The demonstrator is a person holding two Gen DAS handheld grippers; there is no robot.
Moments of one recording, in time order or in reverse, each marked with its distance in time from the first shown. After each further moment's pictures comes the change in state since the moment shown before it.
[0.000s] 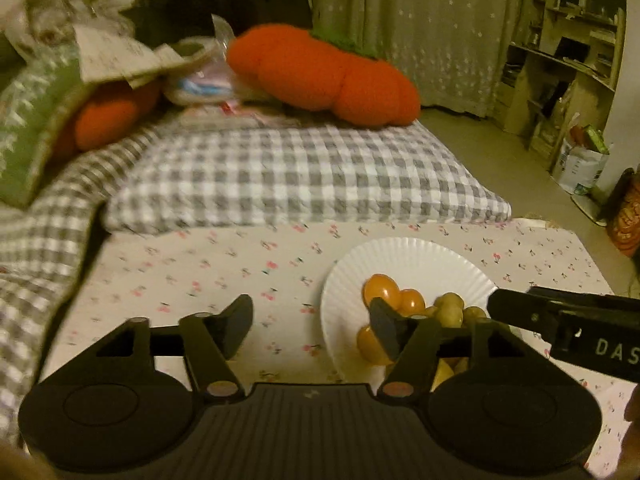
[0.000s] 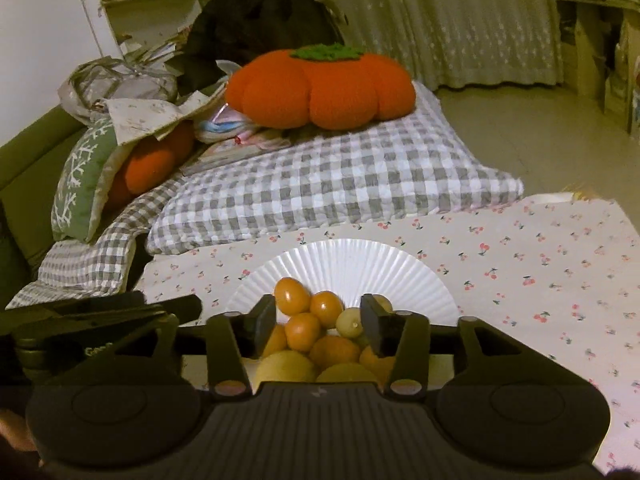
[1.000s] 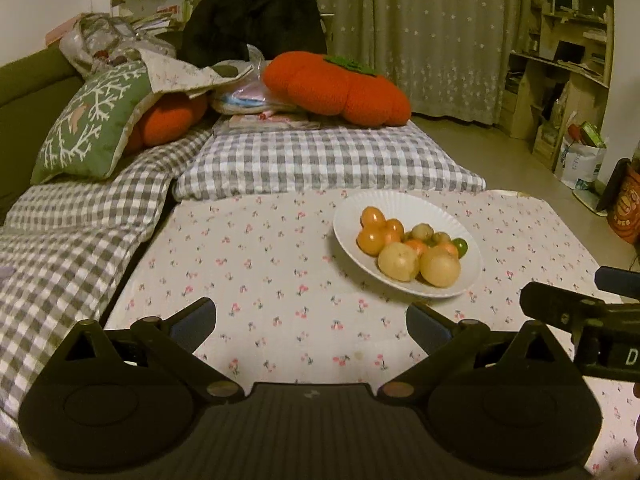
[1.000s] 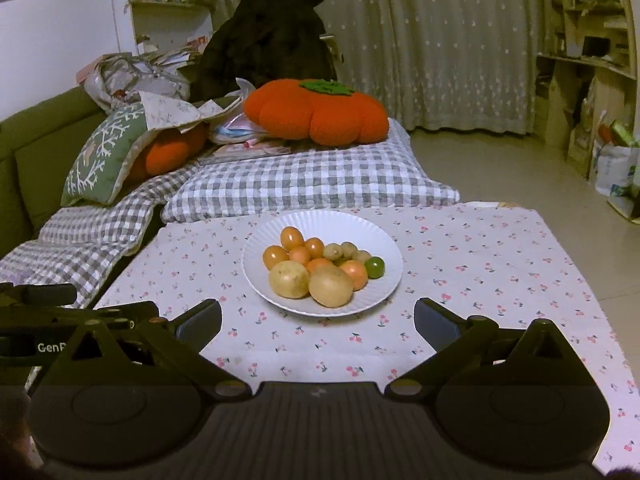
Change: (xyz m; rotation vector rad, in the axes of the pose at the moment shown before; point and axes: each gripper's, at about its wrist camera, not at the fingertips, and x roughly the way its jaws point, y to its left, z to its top) left arm -0.126 -0.004 -0.088 0.004 -0.045 0.068; right arm -0.107 0.032 -0.076 -0.111 -0.099 -0.114
